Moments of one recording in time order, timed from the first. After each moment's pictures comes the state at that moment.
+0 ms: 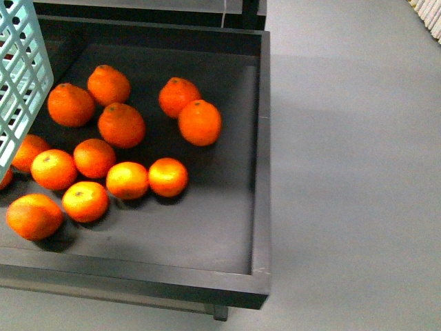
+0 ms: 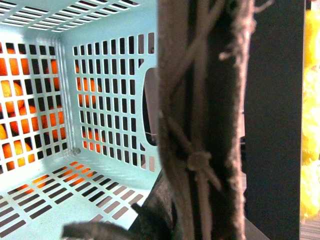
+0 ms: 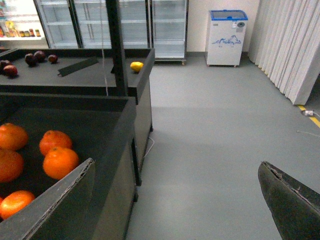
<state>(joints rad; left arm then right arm) -0.09 0.67 0.82 -0.43 -0.26 -1.42 0.00 0.00 0.02 0.00 0.00 0.00</state>
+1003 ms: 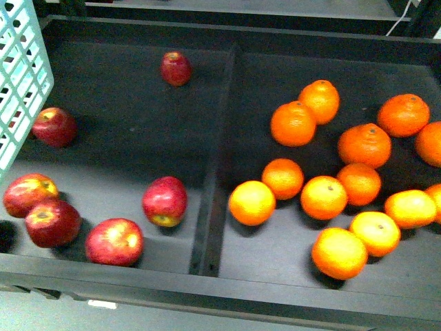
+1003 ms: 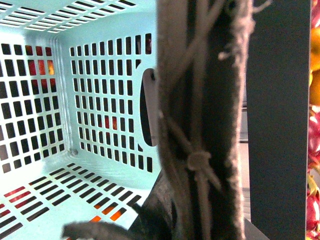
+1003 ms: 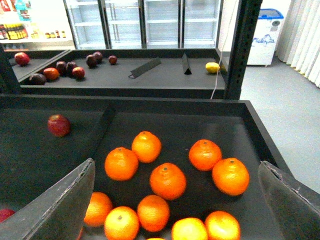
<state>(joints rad) -0.09 0.67 0.82 -0.43 -0.26 -1.42 0.00 0.00 0.02 0.00 0.00 0.00</state>
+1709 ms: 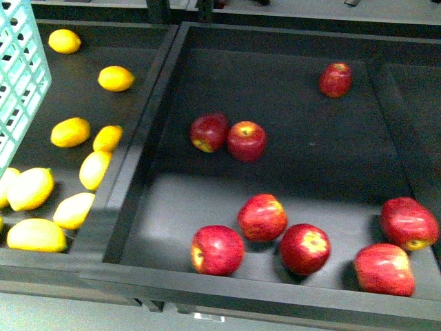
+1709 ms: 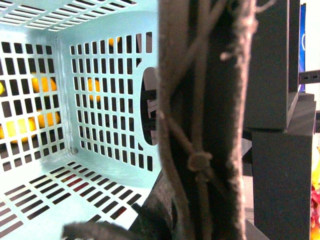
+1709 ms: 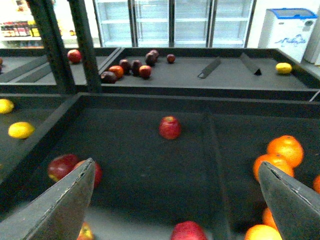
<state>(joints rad) -0.09 0.67 0.82 -0.43 -0.26 -1.42 0.00 0.00 0.02 0.00 0.00 0.00</state>
